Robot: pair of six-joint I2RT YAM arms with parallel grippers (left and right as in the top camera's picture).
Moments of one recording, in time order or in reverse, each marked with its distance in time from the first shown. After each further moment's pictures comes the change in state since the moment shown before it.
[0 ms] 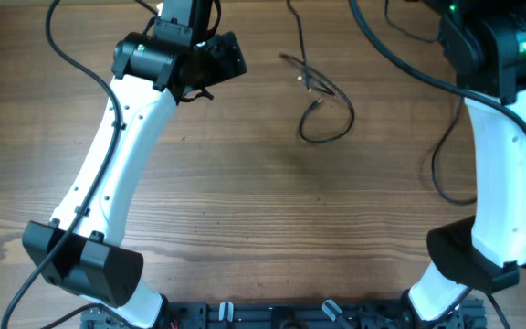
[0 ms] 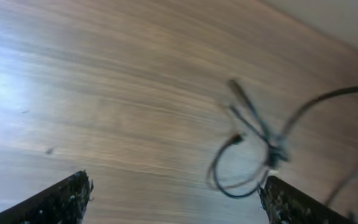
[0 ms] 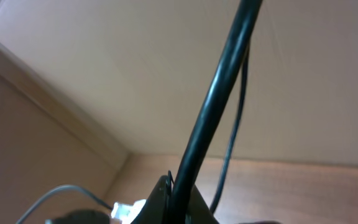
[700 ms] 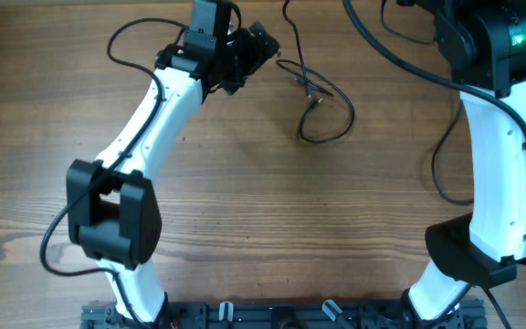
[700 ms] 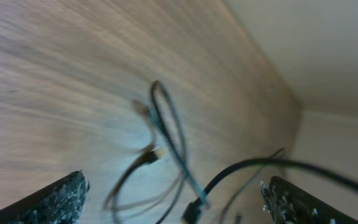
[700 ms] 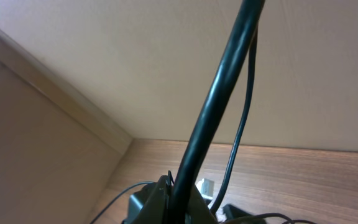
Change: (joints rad) left arm -0.001 0.204 -0.160 0.521 0.330 -0.367; right arm -0.005 0.010 -0.002 -0.028 -0.048 -0.004
